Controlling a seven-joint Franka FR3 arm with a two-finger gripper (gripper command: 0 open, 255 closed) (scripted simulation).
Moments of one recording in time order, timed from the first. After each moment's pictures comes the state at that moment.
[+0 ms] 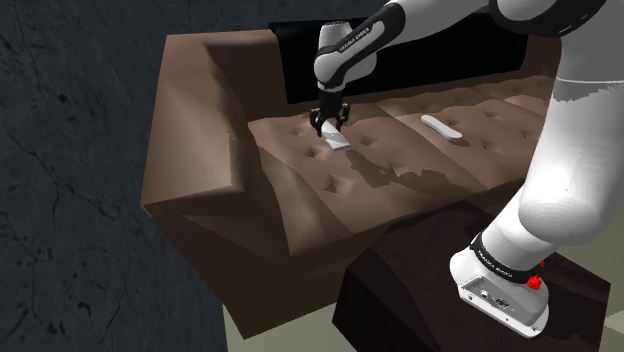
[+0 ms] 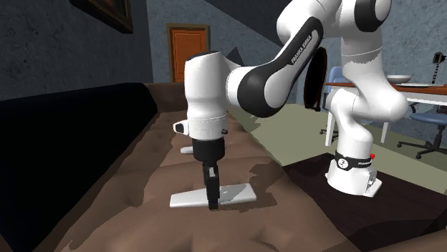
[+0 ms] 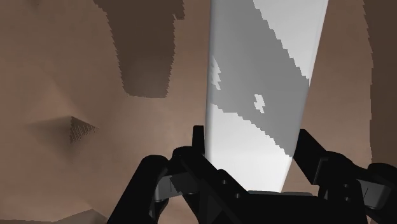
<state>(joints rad) -0.01 0.35 -0.03 -1.95 0.01 2.26 0.32</state>
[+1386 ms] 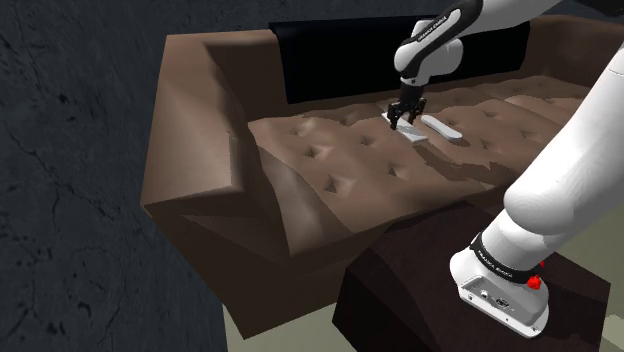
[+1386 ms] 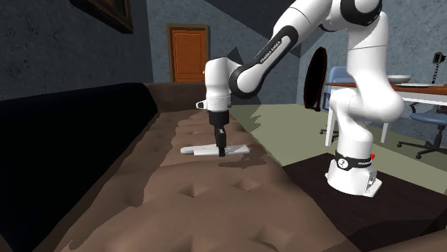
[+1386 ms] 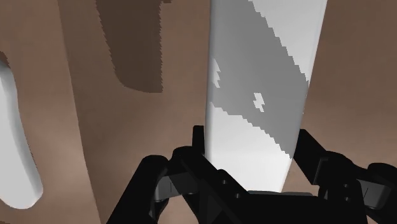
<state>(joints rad) -0.29 0.11 -0.22 -2.28 0.00 2.34 -0.14</state>
